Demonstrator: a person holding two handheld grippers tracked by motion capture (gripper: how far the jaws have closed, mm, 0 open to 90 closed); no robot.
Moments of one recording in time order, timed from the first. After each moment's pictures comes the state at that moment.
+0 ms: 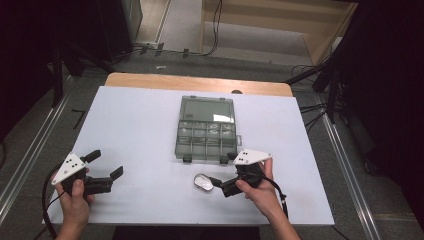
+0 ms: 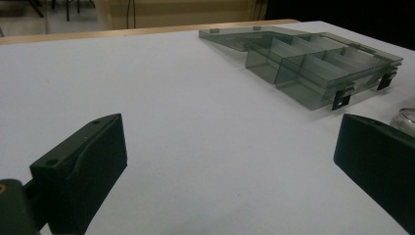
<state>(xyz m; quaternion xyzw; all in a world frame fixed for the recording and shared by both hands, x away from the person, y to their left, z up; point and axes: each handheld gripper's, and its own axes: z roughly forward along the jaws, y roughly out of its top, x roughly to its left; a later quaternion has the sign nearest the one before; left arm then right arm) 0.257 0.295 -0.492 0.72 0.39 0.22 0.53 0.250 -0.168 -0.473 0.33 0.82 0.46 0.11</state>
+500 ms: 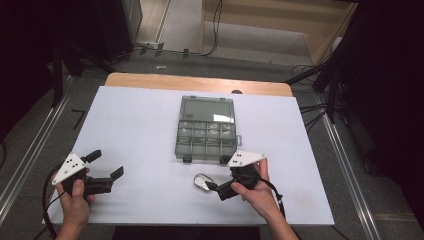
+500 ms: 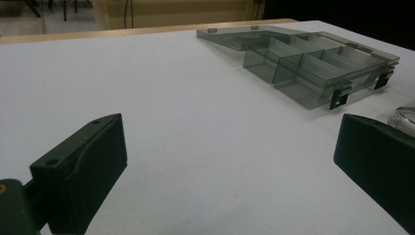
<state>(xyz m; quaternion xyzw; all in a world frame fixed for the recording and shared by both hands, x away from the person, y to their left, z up) 0.257 0.295 -0.492 0.73 0.38 0.22 0.53 0.247 -0.156 -0.472 0.31 0.83 0.45 0.09</state>
